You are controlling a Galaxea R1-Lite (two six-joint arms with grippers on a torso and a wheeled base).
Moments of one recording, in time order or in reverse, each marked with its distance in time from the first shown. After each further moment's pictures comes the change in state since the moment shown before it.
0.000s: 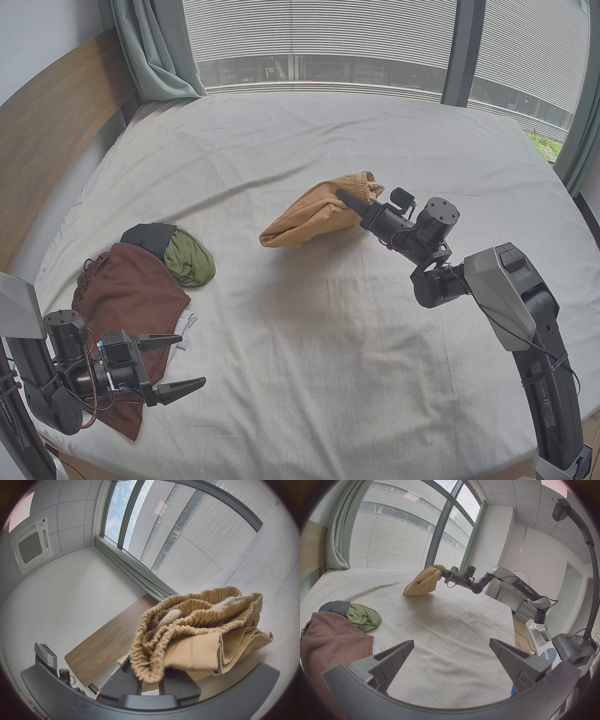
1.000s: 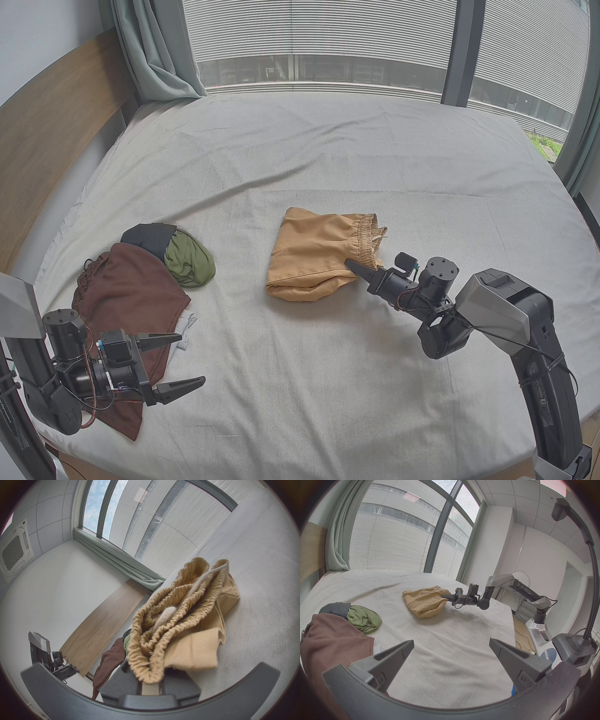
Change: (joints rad) left arm 0.000 -0.008 -0.001 0.000 0.000 0.000; right arm -0.021 0.046 0.440 -0.236 -0.005 -0.017
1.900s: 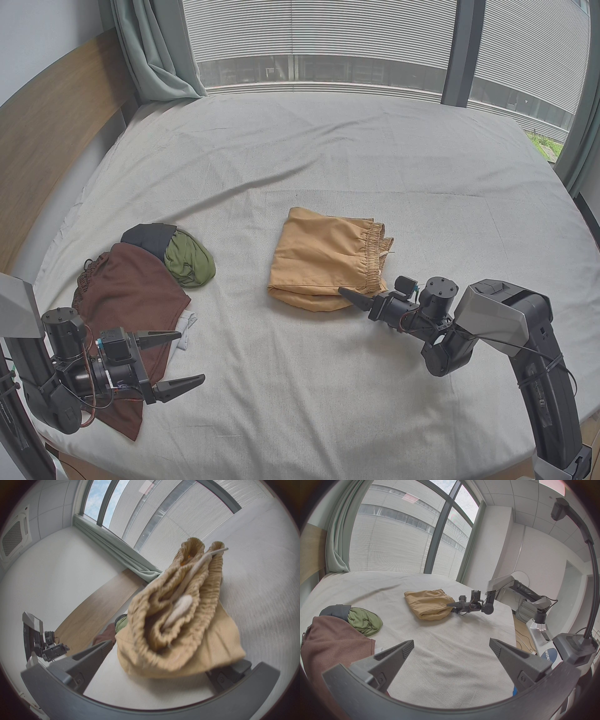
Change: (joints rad) left arm 0.001 -0.005 -0.006 -0.001 0.000 0.000; right arm -0.001 0.017 0.160 -0.028 -0.001 -0.153
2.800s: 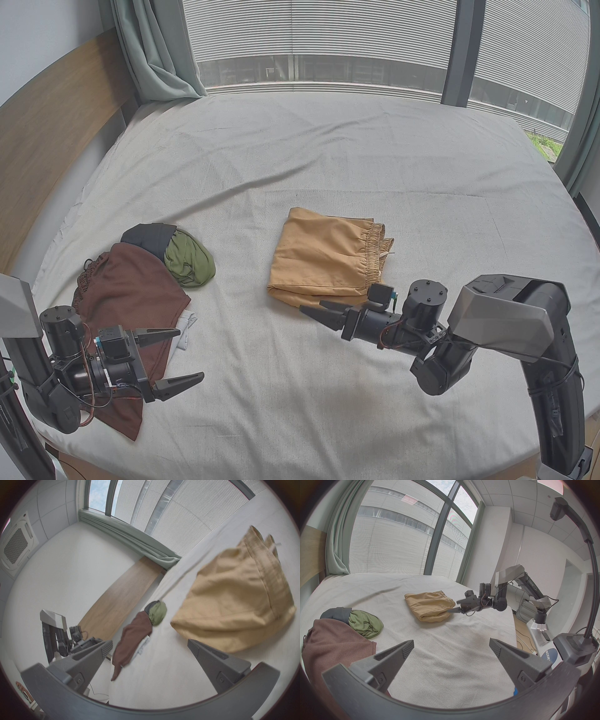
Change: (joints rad) left arm 0.001 -0.014 -0.003 0.000 0.000 -0.001; right arm 0.190 -0.206 0.259 -0.062 0.020 0.038
